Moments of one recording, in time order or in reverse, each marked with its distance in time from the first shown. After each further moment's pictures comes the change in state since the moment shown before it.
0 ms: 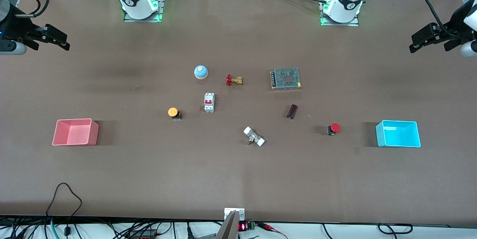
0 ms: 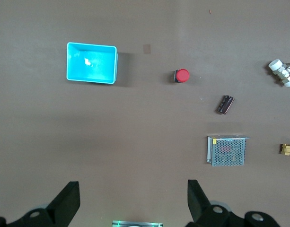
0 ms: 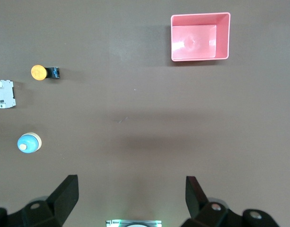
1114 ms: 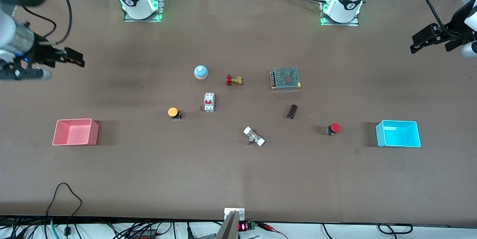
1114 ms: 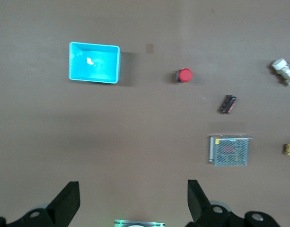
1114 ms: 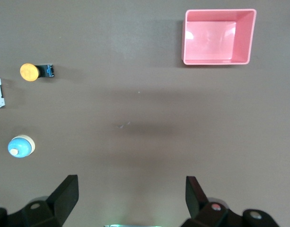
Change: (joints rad) left arm 0.000 0.010 0.000 0.008 0.028 -0.010 0.000; right arm 0.033 0.198 0.004 0.070 0.001 0.035 0.001
